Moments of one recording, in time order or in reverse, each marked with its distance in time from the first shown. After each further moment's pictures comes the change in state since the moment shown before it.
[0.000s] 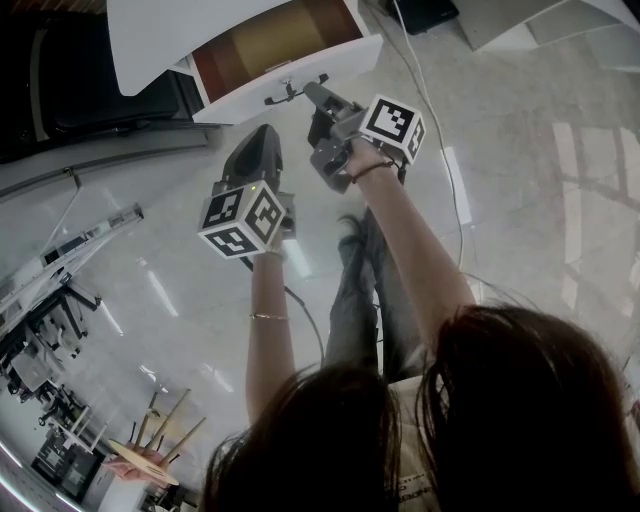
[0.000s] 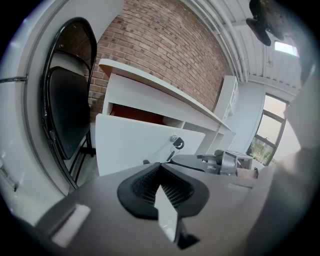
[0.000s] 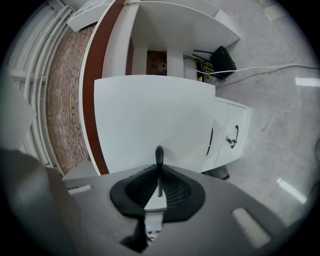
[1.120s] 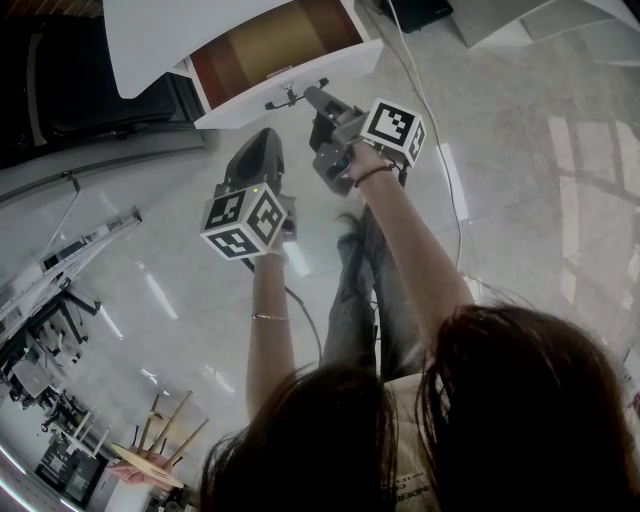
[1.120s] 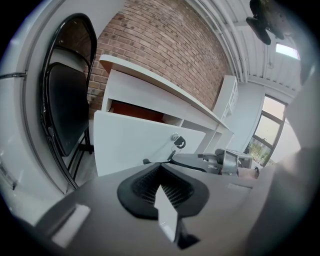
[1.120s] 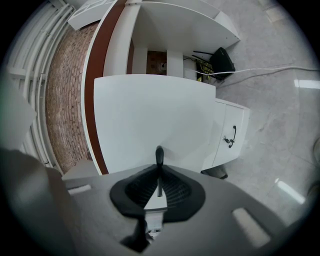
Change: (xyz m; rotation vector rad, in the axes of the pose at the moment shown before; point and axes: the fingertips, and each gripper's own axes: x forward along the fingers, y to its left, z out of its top) left arm 0.004 0.003 -0.004 -0.011 0.028 -0.021; right arm 0.000 -0.002 0.000 -0.004 0.000 -0.013
